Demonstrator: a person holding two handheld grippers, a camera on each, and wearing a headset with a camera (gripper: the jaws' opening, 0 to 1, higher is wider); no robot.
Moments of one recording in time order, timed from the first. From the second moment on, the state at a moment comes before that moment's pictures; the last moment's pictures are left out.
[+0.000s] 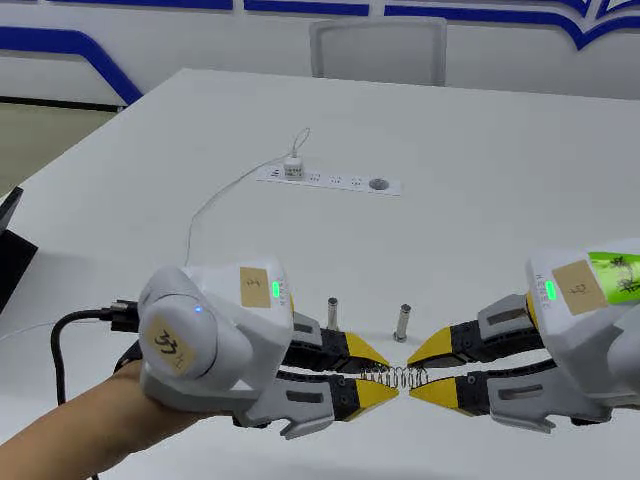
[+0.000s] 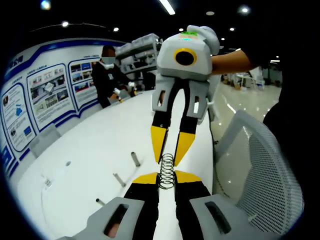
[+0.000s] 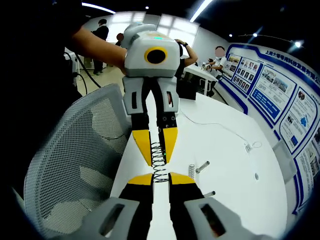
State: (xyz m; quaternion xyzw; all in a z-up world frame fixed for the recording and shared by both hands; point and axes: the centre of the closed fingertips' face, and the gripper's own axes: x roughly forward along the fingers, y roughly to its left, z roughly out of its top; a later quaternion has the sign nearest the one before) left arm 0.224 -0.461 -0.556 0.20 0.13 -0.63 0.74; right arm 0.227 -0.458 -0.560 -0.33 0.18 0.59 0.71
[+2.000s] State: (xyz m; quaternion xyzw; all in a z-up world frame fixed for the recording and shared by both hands) left arm 0.223 -0.460 -0.556 0.16 0.13 -0.62 0.75; right arm 0.220 -0.425 -0.514 -0.14 0.16 0.61 0.76
